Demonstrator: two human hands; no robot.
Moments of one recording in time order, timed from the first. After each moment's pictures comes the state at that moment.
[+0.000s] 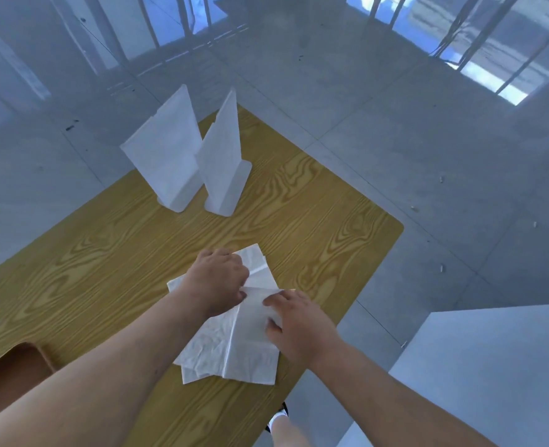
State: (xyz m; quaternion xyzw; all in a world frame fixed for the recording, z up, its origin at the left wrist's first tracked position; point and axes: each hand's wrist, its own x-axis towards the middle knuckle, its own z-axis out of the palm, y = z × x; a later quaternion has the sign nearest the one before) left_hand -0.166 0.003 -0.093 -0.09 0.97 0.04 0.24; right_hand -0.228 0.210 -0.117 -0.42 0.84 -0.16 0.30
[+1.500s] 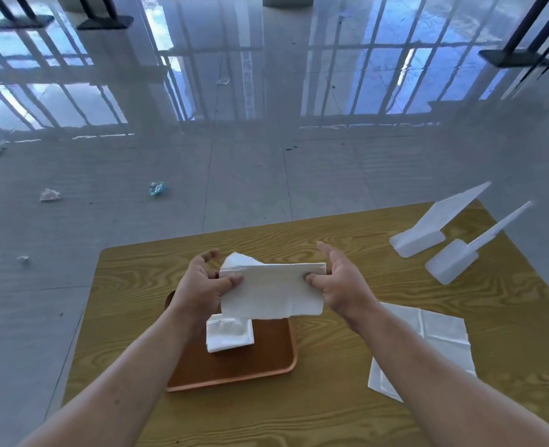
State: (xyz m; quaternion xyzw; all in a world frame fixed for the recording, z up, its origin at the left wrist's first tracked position) left_hand 0.266 -0.096 0.011 -0.60 0.40 0.61 -0.32; right_hand 0.006 -0.041 0.023 -0.35 0.68 -0.37 0.52
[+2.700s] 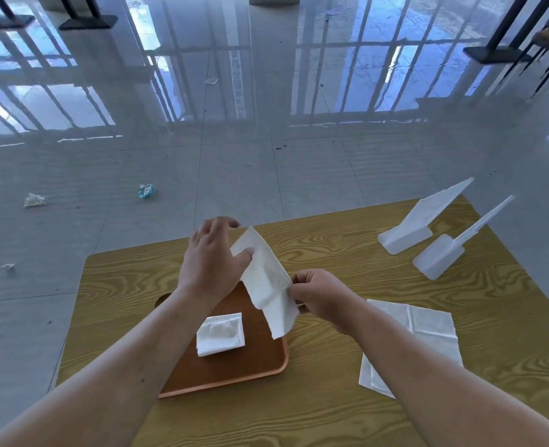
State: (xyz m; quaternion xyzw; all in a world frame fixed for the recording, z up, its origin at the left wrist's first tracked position) left_hand 0.218 -0.121 0.052 -0.61 0.74 0.23 -0.20; right_hand 0.013 -0.039 0.035 -0.38 0.65 -0.25 0.61
